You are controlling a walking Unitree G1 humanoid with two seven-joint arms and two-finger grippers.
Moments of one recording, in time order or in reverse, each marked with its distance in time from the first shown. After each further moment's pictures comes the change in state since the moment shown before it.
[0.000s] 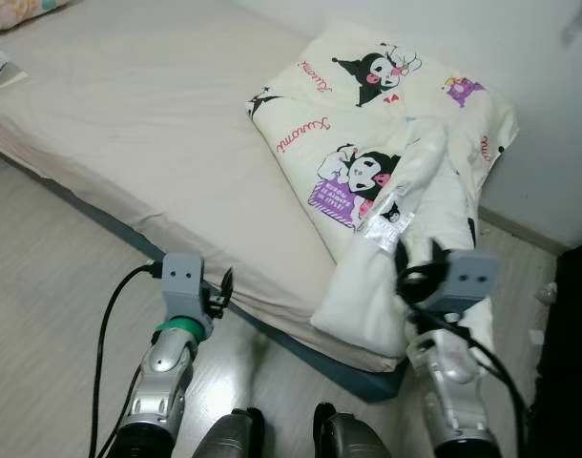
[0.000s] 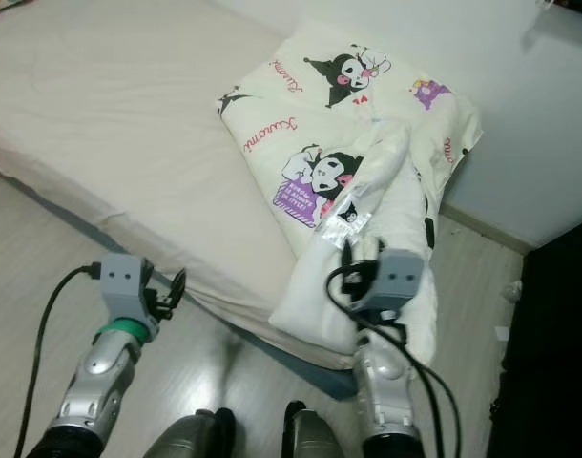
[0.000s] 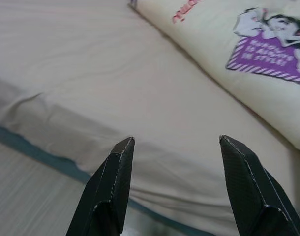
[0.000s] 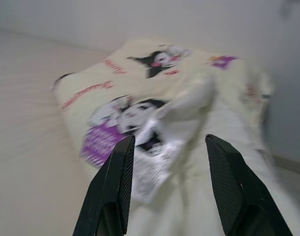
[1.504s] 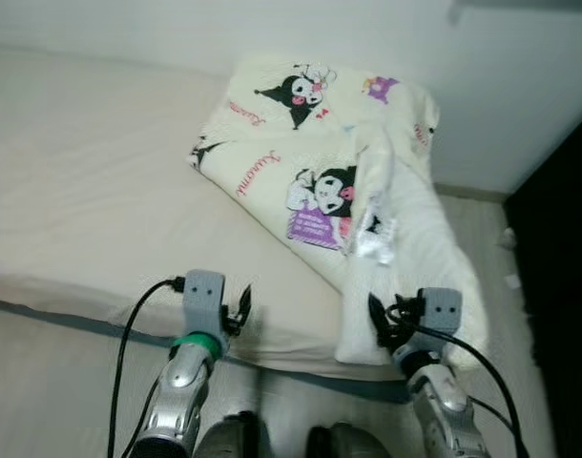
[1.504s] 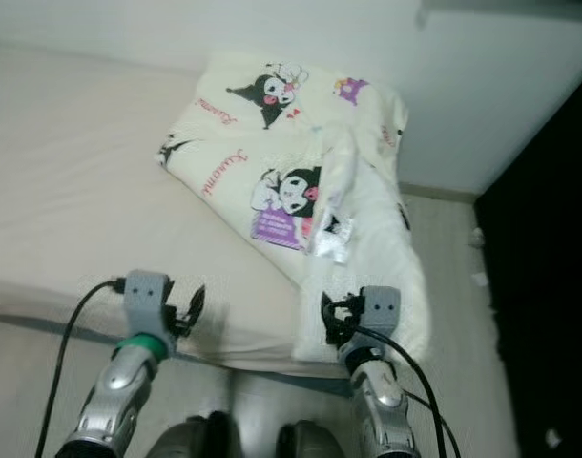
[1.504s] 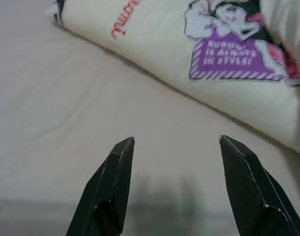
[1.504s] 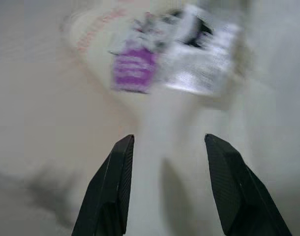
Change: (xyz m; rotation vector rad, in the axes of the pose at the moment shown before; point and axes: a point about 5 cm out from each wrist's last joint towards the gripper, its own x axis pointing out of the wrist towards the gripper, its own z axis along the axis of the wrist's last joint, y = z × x) left arm -0.009 0.006 -0.020 0.050 0.081 0.045; right arm -0.039 0.045 -0.065 0.170 0.347 0.320
